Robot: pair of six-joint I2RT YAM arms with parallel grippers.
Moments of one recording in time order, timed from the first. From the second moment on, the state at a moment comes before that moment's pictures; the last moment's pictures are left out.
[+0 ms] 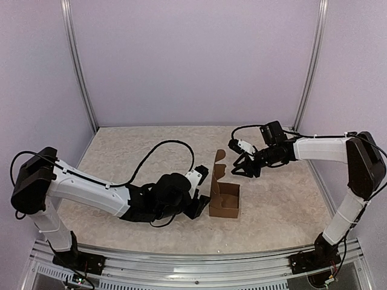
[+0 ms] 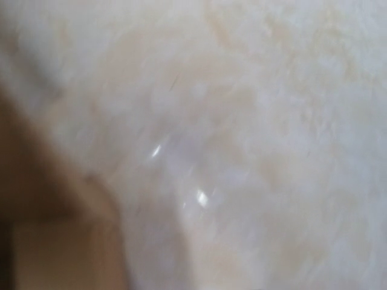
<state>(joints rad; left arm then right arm) -1.20 1.71 0.92 0.24 -0.36 -0.26 0.43 1.67 1.05 -0.25 -0.57 -0.61</state>
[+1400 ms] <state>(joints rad) -1.12 1.81 1.00 0.30 -0.26 -0.10 0.42 1.70 1.05 -0.30 -0.74 -0.69</state>
